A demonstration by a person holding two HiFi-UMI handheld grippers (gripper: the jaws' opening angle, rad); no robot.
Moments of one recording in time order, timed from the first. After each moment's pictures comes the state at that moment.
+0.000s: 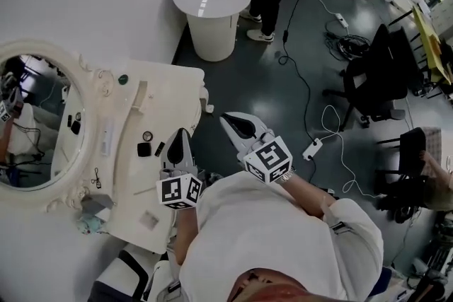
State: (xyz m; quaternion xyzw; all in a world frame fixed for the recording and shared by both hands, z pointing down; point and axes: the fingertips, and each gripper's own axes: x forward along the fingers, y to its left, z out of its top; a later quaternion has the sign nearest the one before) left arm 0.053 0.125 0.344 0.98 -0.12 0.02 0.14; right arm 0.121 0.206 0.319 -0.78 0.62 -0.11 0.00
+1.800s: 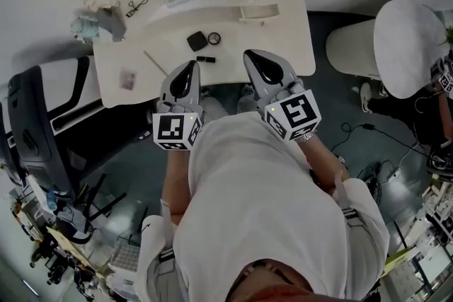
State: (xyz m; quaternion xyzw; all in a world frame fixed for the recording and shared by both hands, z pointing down) left arm -0.033 -0.029 0.411 0.81 -0.56 0.10 0.14; right arm 0.078 -0.053 0.376 -0.35 0.92 -0.16 -0.08
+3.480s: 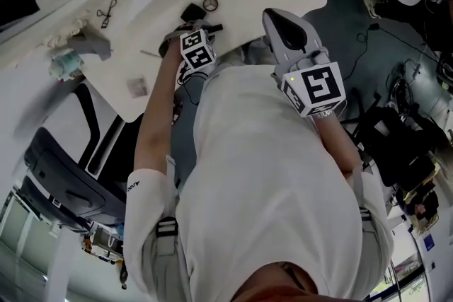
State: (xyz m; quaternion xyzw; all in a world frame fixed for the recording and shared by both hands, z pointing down) left arm -0.049 -0.027 0.723 0.82 0.06 0.57 0.00; right arm 0.063 -0.076 0.414 -0.55 0.80 -0.19 -0.13
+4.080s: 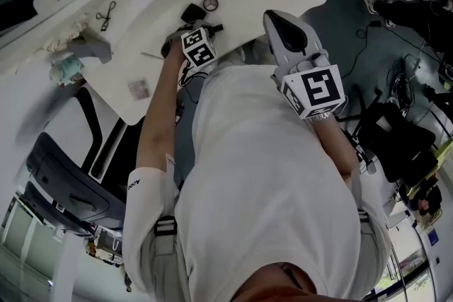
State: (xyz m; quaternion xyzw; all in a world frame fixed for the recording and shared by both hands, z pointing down) left arm -0.050 -0.030 0.737 0.82 0.05 0.57 0.03; right arm 0.060 -0.071 0.417 -0.57 0.79 -0.20 -0.13
